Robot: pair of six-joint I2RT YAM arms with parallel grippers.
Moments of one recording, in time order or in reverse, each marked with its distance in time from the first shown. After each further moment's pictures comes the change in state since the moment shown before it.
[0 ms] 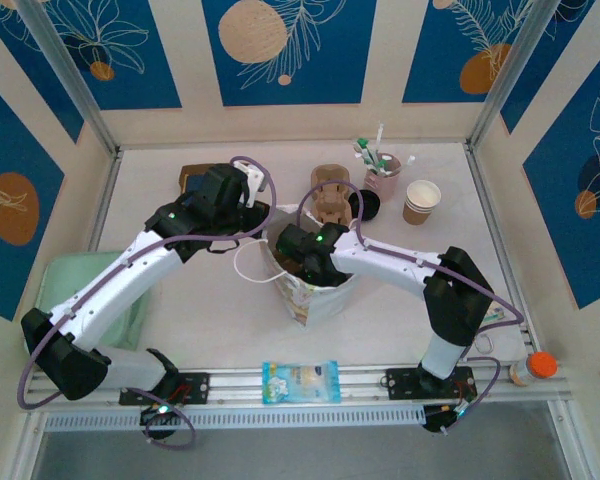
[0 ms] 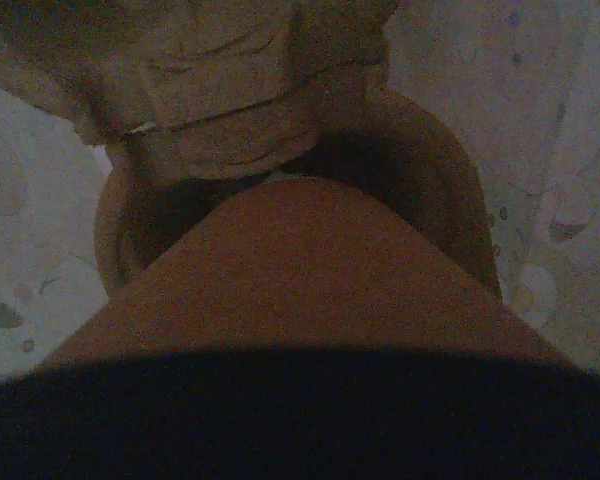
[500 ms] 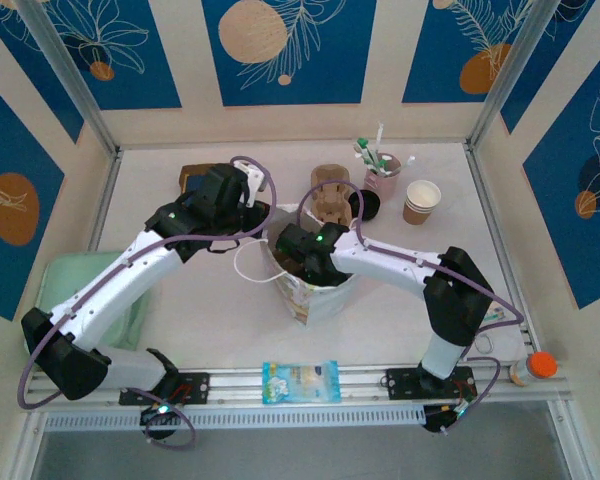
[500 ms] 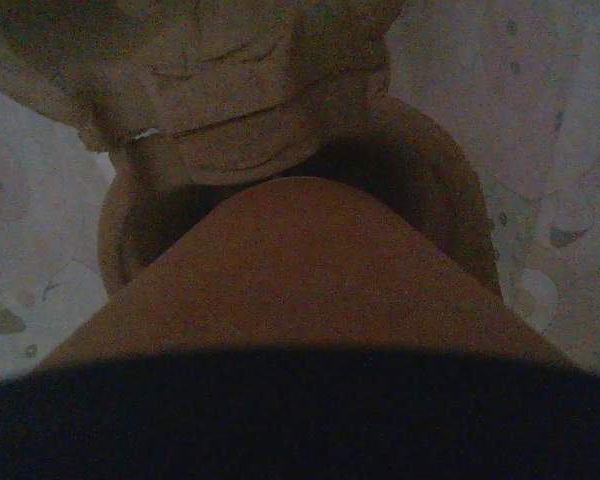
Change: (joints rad) left arm 0.000 0.001 0.000 0.003 0.000 0.000; right arm -0.001 0.000 0.000 0.008 0.013 0.000
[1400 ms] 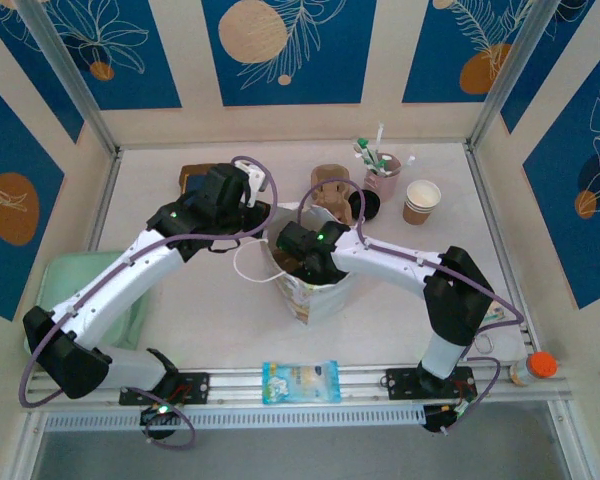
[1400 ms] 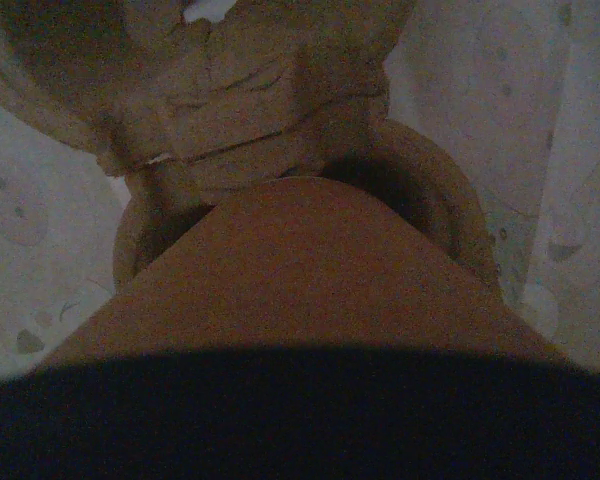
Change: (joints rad) left arm 0.000 0.010 0.000 0.002 0.000 0.000; right arm -0.011 0.000 0.000 0.026 0.011 -0.007
